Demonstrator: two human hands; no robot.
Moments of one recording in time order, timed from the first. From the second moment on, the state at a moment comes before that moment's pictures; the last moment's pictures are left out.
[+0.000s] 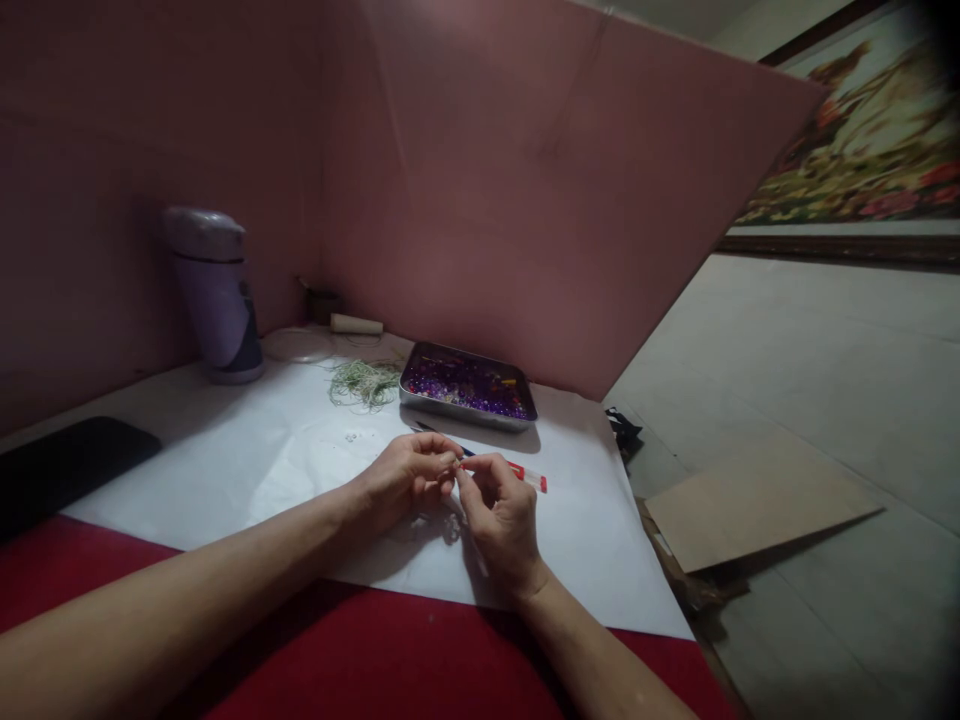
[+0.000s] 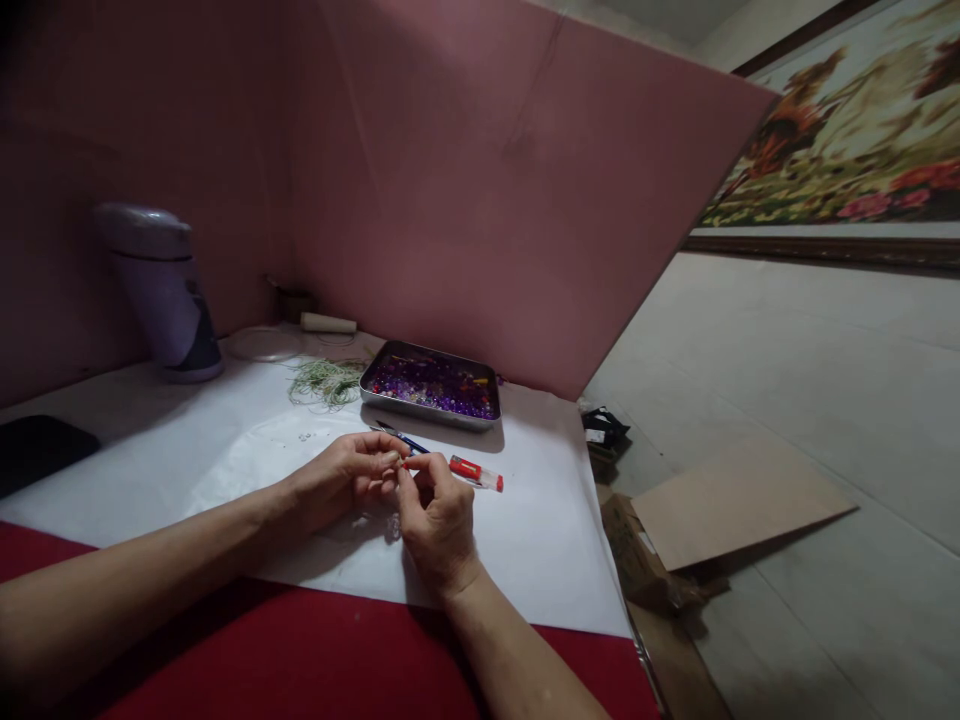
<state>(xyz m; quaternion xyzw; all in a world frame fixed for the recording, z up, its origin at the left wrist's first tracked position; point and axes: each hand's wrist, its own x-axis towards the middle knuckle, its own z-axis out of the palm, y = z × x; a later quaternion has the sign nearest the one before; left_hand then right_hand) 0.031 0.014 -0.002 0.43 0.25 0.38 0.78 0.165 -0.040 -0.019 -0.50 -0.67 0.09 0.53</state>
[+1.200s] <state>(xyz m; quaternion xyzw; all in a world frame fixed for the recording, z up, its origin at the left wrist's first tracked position) 0.029 0.013 0.006 0.69 0.32 0.49 0.43 0.162 -0.035 -0.020 -0.46 -0.57 0.33 0.60</state>
